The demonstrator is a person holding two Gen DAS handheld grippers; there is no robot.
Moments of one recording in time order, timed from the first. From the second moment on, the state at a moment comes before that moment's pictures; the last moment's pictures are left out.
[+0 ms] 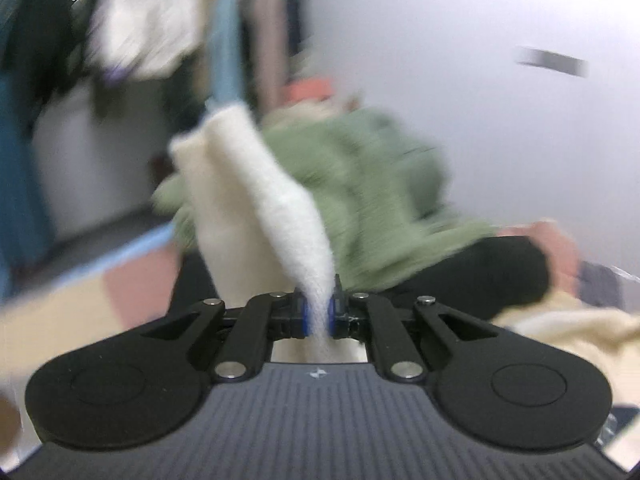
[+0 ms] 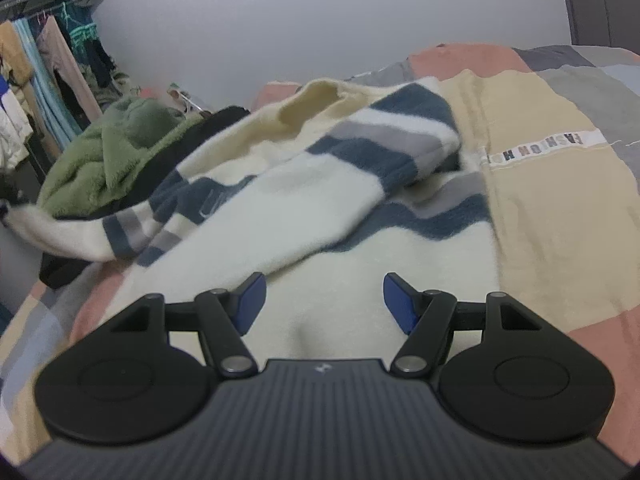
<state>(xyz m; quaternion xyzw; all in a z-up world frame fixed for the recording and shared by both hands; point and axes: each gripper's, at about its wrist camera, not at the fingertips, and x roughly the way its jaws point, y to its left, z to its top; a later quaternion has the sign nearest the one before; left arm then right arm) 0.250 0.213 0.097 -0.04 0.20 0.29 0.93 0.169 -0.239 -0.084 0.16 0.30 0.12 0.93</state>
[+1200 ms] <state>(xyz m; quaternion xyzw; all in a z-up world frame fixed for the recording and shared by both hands) 0.177 -0.038 -0.058 -0.07 0.38 -0.20 0.90 0.168 -0.291 -0.085 0.20 0.29 0.08 0.93</state>
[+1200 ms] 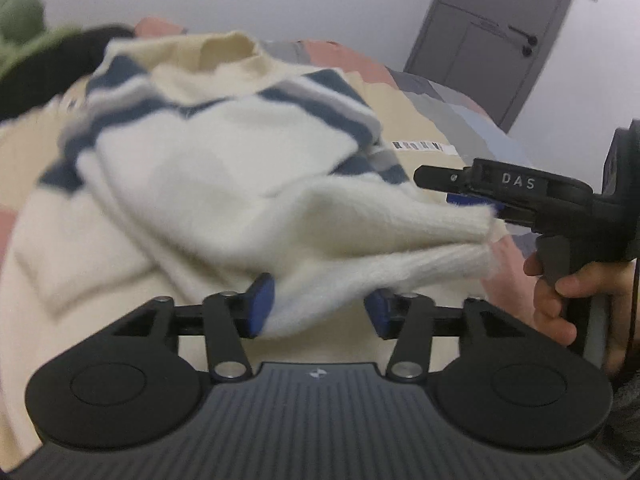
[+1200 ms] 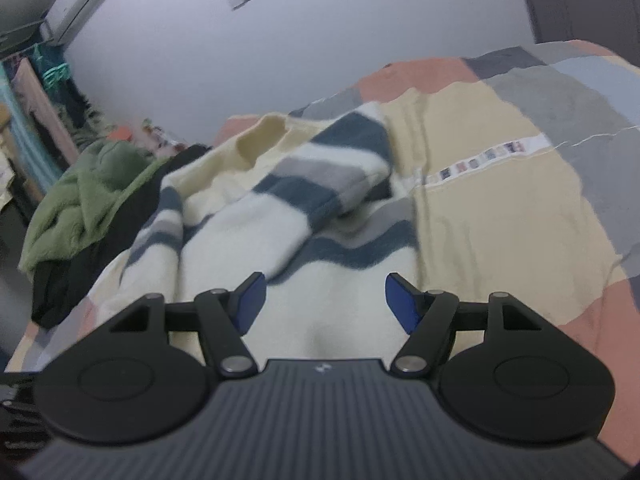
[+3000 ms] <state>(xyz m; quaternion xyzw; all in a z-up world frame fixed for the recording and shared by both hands) 0.203 0.113 -0.102 -0.46 0.22 -0.16 0.84 0.147 -0.192 -0.057 0.08 0.25 0.25 0.93</state>
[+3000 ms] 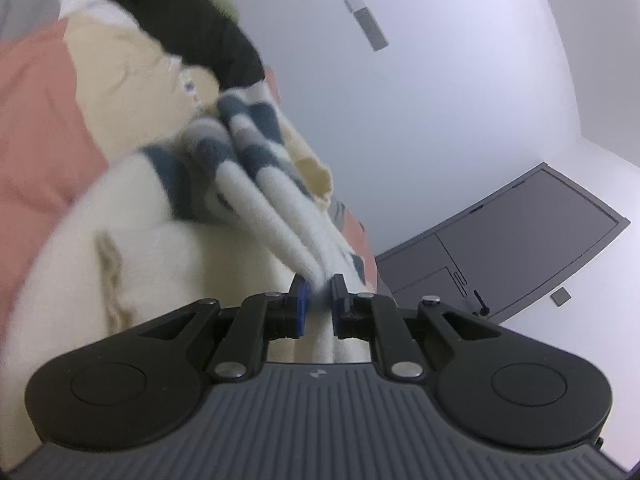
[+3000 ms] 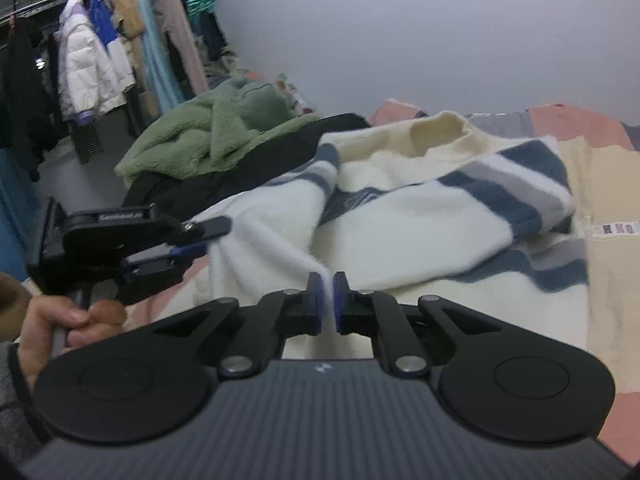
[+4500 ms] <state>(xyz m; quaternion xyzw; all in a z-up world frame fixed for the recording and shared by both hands) 0.221 0.098 -0.113 -0.32 0.29 -0.06 0.90 0.188 -0.197 -0.108 0.08 0.34 0.16 0.92</state>
